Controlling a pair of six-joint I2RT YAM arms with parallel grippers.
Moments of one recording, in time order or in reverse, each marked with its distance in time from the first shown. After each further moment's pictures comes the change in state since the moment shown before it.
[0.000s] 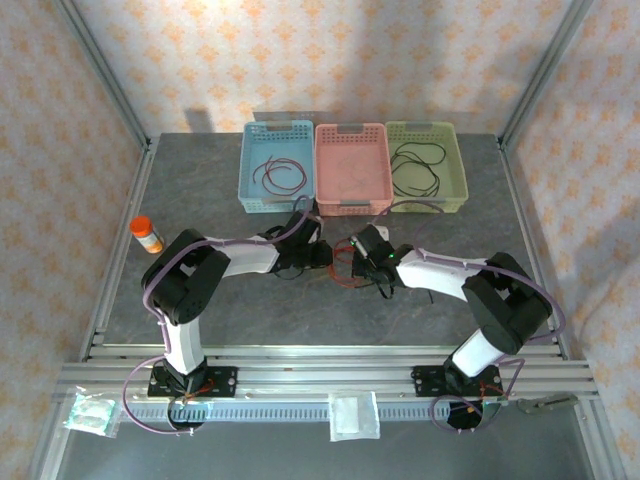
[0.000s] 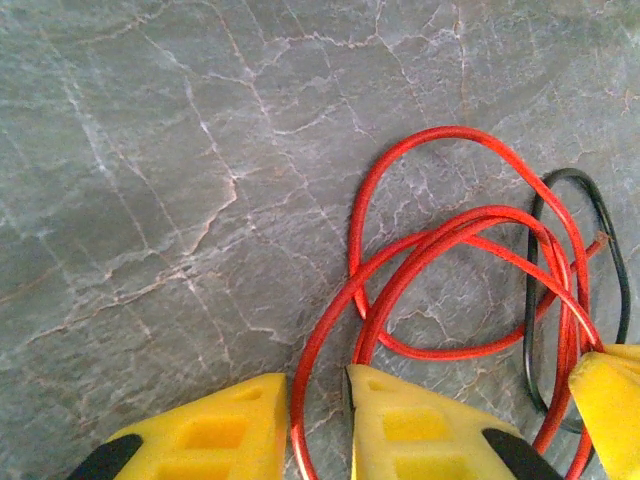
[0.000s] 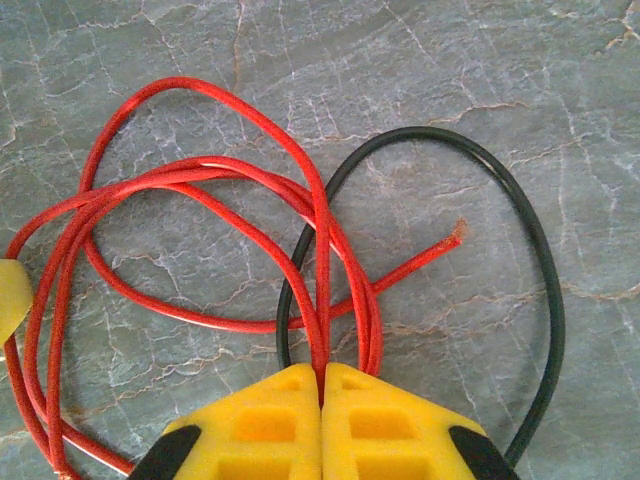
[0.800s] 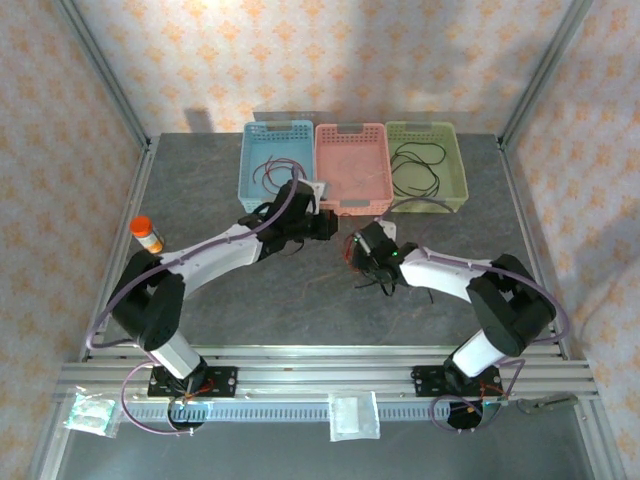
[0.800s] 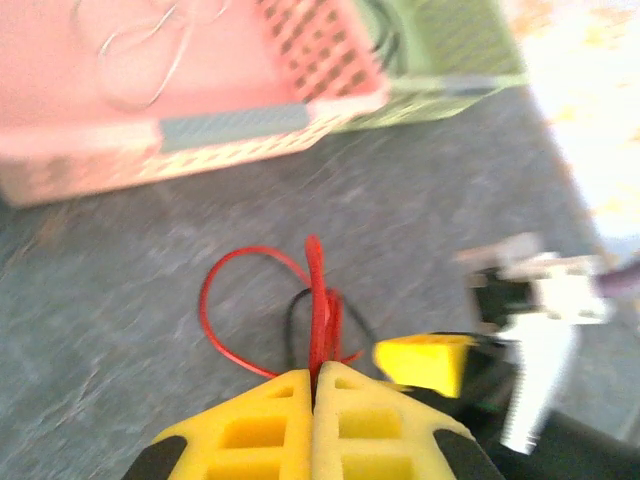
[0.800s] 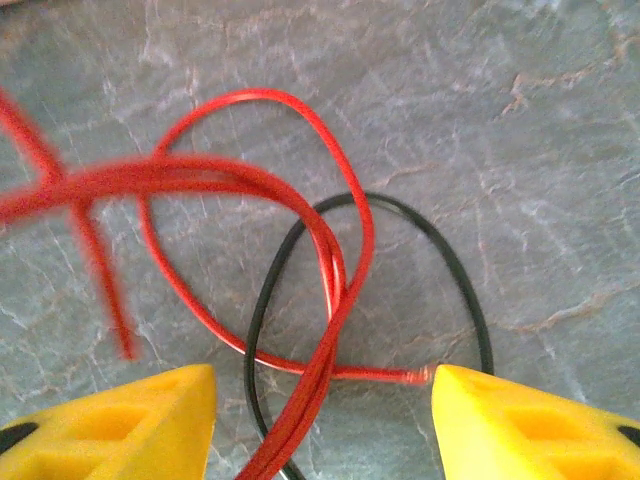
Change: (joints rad) left arm -0.001 -0.245 0.158 -0.093 0.019 0.169; right arm -0.031 -0.026 0.003 0.010 0.068 0.062
